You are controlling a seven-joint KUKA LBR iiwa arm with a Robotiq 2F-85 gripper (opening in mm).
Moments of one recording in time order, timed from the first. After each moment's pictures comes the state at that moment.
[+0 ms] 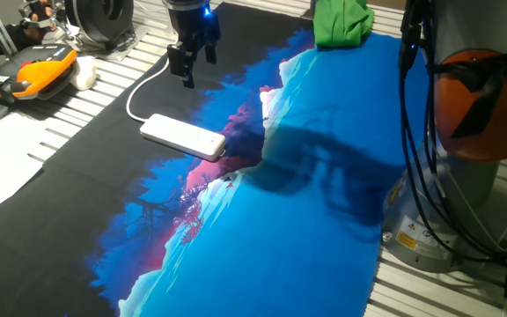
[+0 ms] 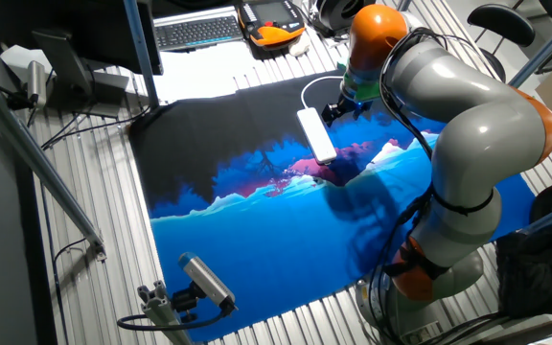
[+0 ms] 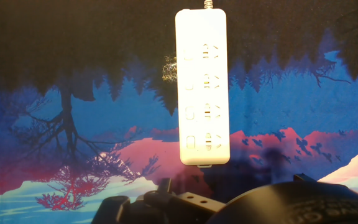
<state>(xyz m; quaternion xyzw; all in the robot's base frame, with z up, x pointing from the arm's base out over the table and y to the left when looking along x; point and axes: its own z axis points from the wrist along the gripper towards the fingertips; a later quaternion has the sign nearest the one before) 0.515 0.001 0.236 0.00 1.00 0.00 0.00</state>
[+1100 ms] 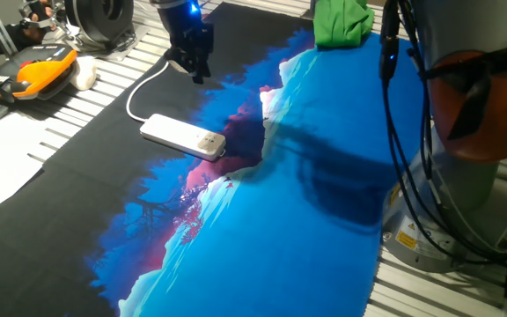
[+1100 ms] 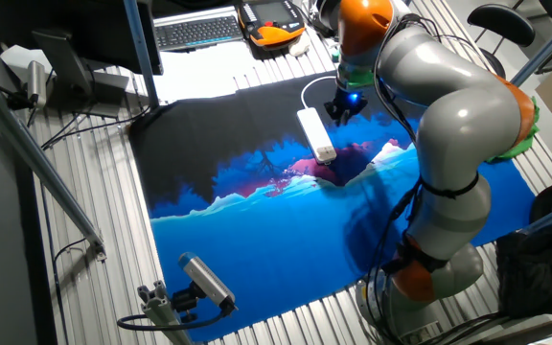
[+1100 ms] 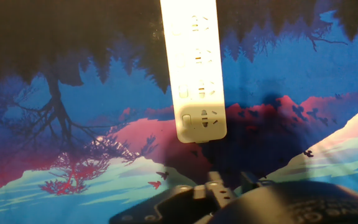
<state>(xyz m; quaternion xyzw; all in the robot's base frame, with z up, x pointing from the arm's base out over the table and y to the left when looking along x) 0.515 0.001 0.236 0.04 1.00 -0.01 -0.08</state>
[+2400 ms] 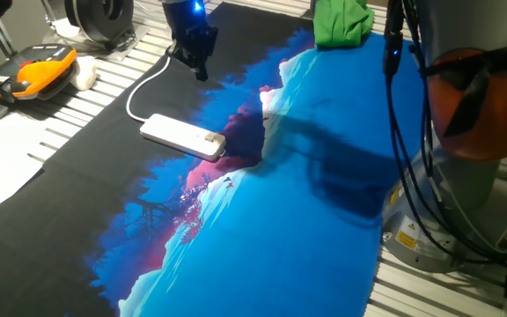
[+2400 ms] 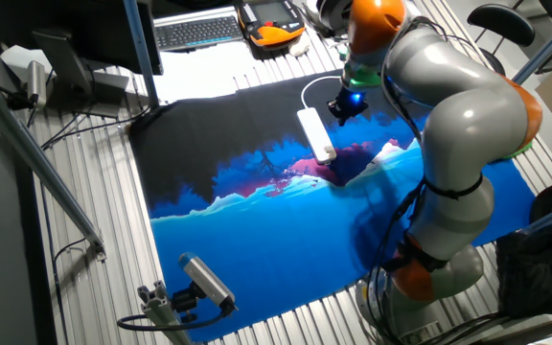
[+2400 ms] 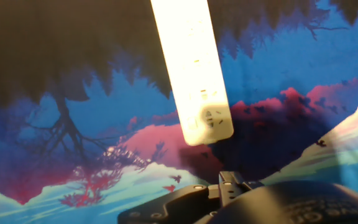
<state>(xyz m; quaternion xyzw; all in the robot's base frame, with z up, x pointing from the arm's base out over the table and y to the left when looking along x) 0.515 0.001 0.236 0.10 0.99 0.02 -0.09</state>
